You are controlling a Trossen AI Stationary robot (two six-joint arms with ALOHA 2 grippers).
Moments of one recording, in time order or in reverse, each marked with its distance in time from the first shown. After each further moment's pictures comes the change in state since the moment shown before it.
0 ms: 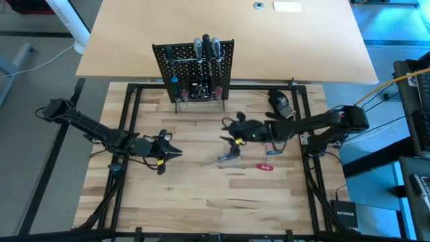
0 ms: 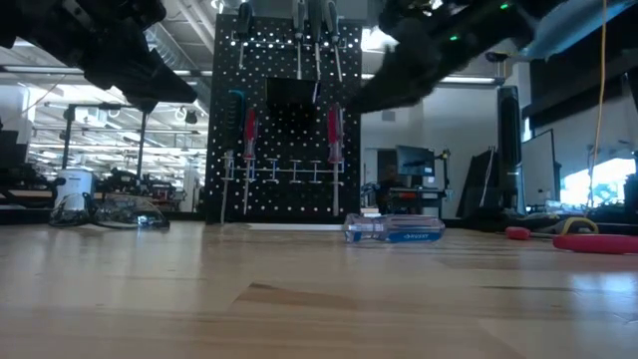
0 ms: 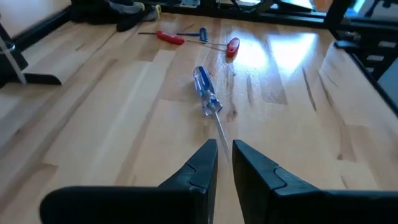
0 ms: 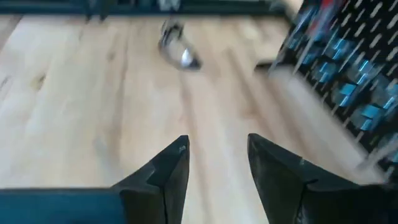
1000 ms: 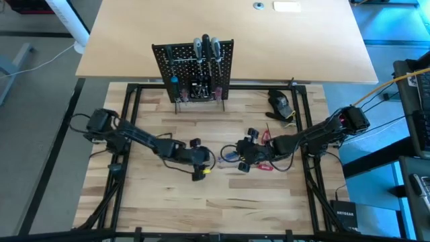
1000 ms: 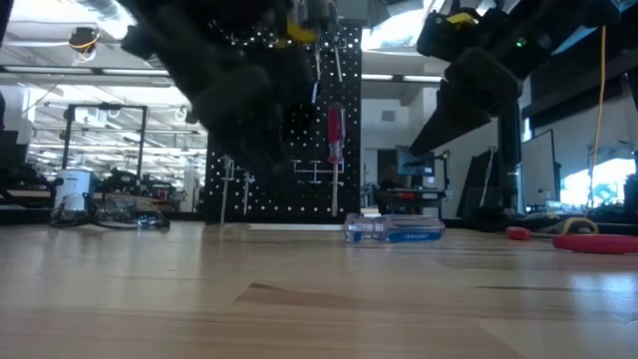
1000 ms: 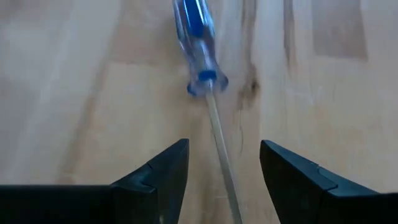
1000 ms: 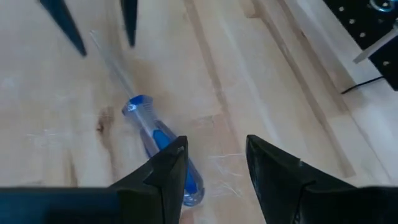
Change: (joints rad) left arm 0.137 0.825 0.575 -0.185 0.156 0.013; right arm 0.247 0.007 -0.019 -0.367 0.265 0.300
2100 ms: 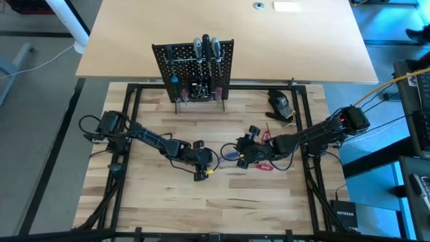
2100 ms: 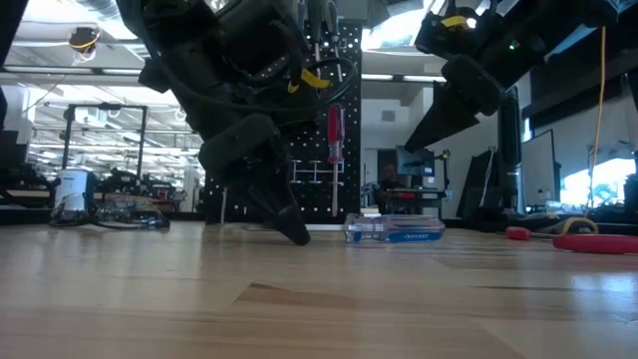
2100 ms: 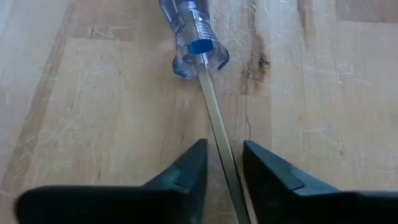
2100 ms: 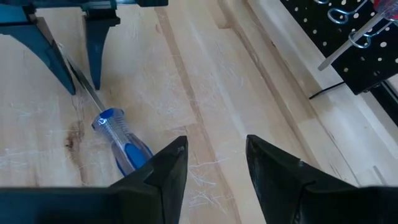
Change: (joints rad) left arm 0.044 0.128 0.012 0.063 0.090 0.039; right arm -0.002 0.000 0.000 0.005 0.094 -0.001
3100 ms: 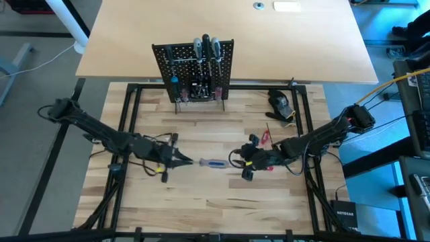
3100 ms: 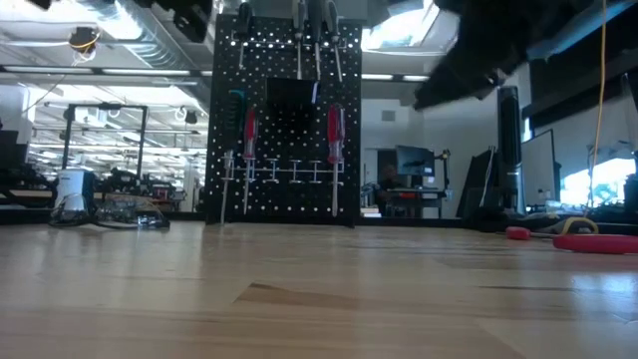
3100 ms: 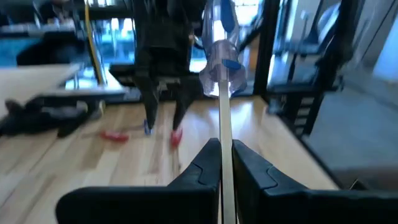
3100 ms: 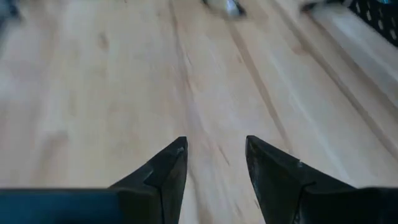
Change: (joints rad) left arm -0.203 -0.773 -0.415 0.439 -0.097 0.179; right arm 0.105 -0.080 0.002 0.077 -0.157 0.106
